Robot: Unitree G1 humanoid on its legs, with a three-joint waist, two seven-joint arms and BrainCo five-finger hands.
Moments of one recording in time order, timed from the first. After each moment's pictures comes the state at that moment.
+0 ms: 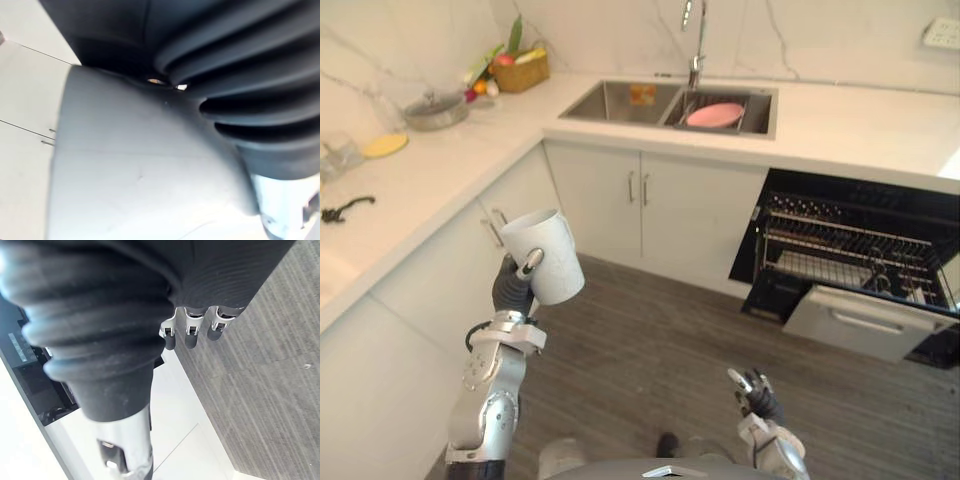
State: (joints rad) left arm 0.15 0.07 0.07 -0.28 -0.55 0.07 -0.06; right arm 0.24 -0.09 -0.17 0.49 0.62 -0.06 0.04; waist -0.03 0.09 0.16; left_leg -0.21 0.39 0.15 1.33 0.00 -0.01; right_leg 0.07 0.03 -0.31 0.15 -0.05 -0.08
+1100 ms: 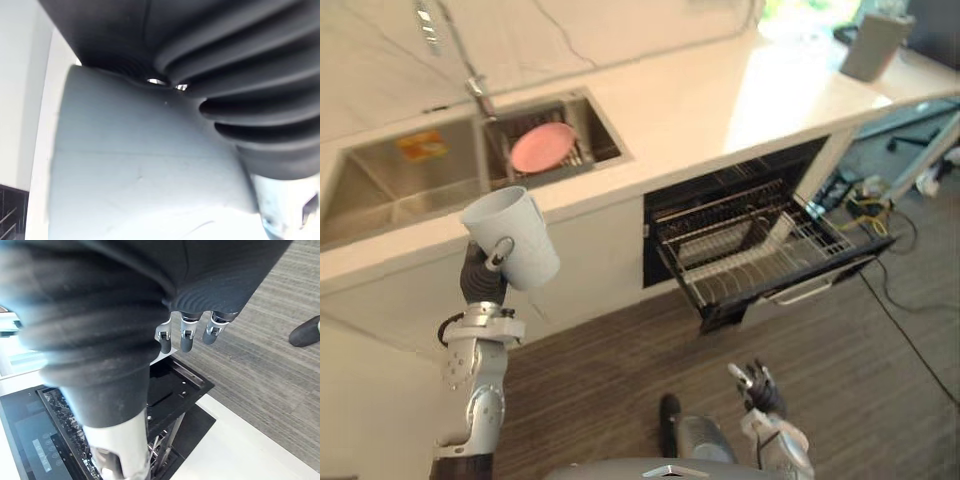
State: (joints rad) left arm 0.08 0.08 0.07 -0.29 -0.51 -0.09 -0.05; right arm 0.25 -0.08 -0.18 0.43 0.58 -0.06 0.07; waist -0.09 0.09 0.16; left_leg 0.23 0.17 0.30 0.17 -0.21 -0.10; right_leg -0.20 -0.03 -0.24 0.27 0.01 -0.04
